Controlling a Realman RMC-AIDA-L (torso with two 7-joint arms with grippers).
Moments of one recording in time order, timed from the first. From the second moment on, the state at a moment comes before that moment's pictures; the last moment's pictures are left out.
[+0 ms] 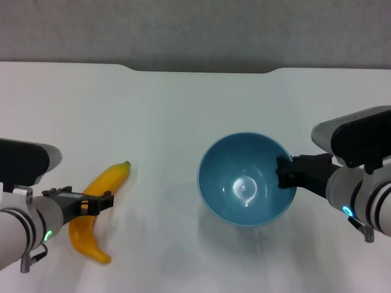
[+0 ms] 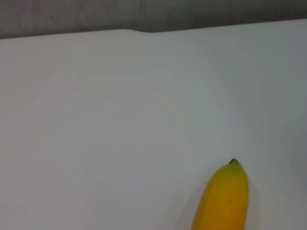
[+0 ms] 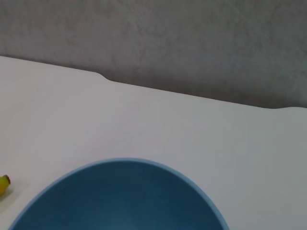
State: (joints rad) left arm -0.15 -2.03 -1.23 -1.30 -0.12 0.48 2.84; right arm 0.20 2.01 -2.02 -1.37 0.16 0.46 0.28
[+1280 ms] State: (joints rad) left arm -0.19 -2.03 -1.25 -1.17 -0.13 0.43 2.83; right arm 0.21 2.01 -2.04 -1.38 0.16 0.46 0.27
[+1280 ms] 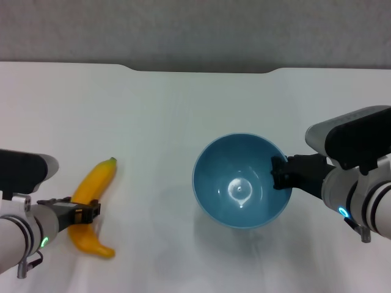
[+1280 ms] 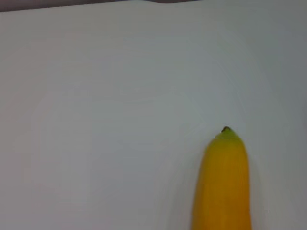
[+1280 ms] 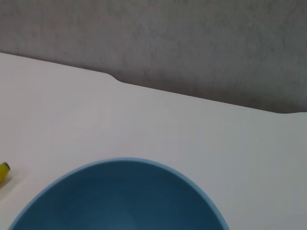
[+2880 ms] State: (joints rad) left arm 0.01 -2.03 -1.20 -1.73 -0.37 0.27 2.84; right arm 0.28 2.01 -2.07 -1.22 0.36 0.21 0.27
